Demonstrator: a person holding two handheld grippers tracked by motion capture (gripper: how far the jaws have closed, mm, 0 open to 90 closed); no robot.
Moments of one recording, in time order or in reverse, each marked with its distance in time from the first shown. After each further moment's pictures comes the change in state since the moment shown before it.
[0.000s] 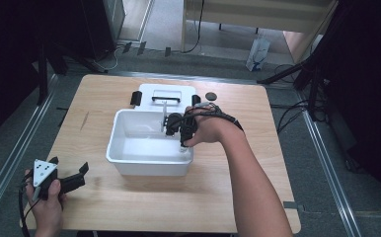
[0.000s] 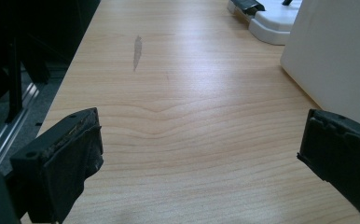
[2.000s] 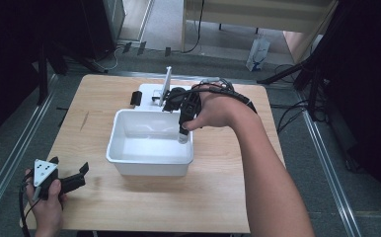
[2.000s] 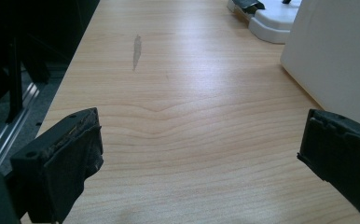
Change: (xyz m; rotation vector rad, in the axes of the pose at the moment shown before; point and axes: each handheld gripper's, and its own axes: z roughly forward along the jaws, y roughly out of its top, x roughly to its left) left arm -0.001 0.000 0.000 0.009 0.000 0.005; right arm -0.002 0.001 -0.097 -0.035 0.069 0.194
